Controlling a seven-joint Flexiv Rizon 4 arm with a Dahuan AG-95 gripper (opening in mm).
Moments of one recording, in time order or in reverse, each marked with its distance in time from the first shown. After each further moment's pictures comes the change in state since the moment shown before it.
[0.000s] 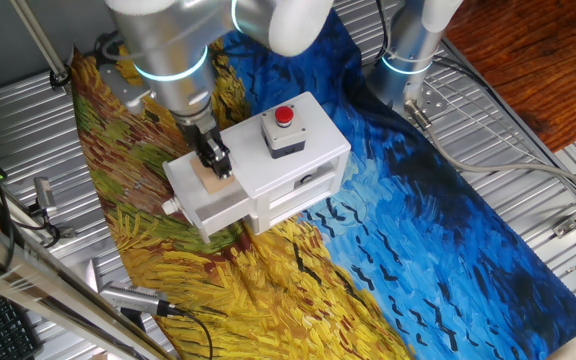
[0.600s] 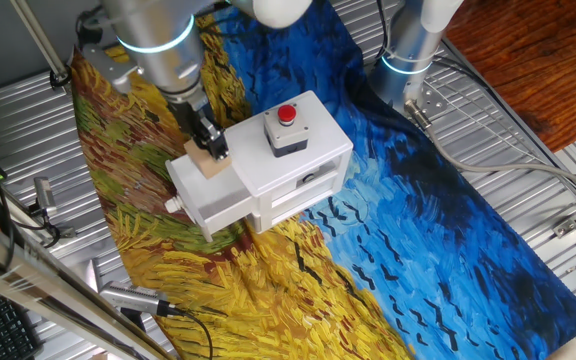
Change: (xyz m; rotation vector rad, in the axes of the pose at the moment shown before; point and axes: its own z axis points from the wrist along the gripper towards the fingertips) arm 0.005 -0.007 -0.037 -0.003 0.026 -0.059
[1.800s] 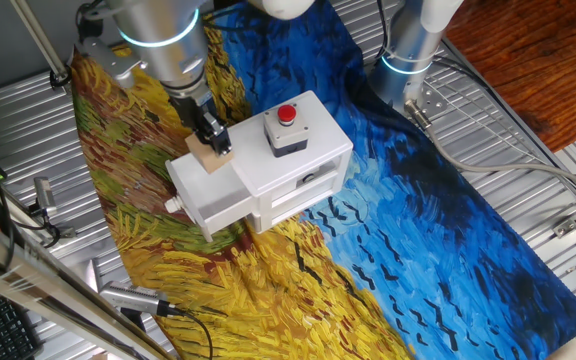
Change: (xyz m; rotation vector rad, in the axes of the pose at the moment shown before) arm 0.007 0.001 -0.006 0.036 -0.006 0.032
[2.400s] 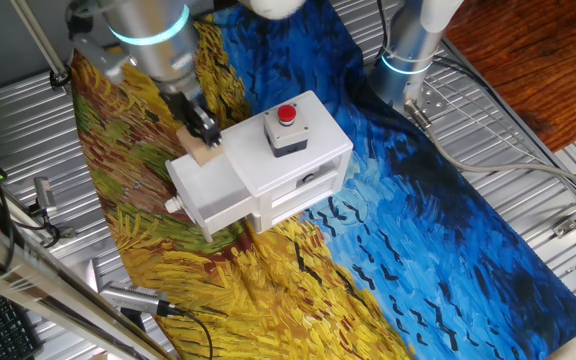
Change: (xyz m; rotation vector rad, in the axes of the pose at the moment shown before) arm -0.004 -0.040 -0.001 0.005 0.013 -0.090
